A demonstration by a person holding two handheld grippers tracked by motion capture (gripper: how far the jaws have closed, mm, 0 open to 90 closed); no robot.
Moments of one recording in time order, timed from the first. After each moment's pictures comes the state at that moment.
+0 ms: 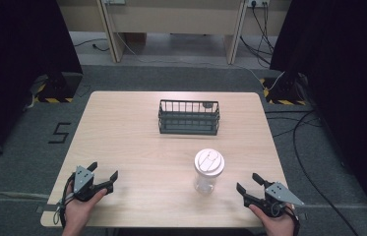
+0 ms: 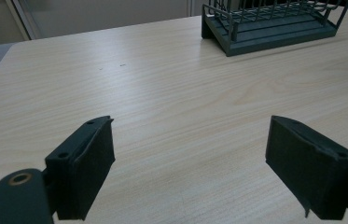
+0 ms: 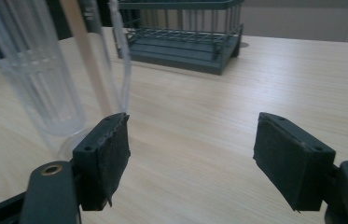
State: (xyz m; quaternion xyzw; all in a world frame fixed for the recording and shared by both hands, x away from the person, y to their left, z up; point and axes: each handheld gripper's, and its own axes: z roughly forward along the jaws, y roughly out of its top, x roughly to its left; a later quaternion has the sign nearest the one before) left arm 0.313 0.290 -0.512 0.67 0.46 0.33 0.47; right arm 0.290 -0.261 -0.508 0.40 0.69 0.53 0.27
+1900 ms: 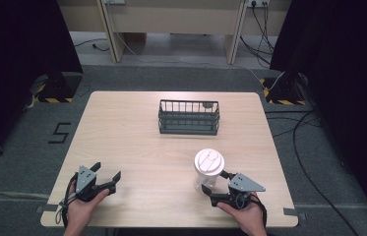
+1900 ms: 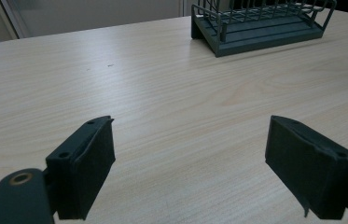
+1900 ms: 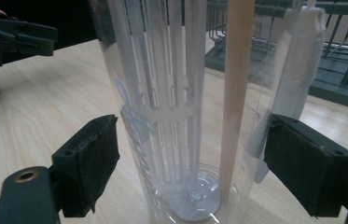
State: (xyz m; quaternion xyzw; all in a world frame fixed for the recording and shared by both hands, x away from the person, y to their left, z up) left arm 0.314 0.284 -0.514 0.68 0.46 0.32 0.48; right arm 0.316 -0.174 -0.504 0.32 0.75 0.55 0.20
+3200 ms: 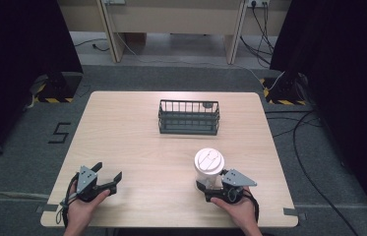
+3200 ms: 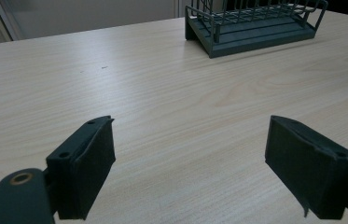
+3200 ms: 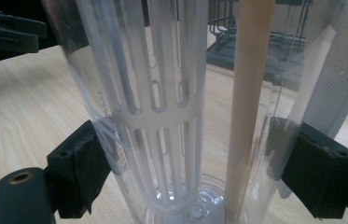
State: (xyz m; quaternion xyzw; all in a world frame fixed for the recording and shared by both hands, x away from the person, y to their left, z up) left arm 0.314 0.282 -0.513 0.68 0.45 0.32 0.48; right arm 0.334 -0.161 -0.516 0.32 0.75 0.55 0.19
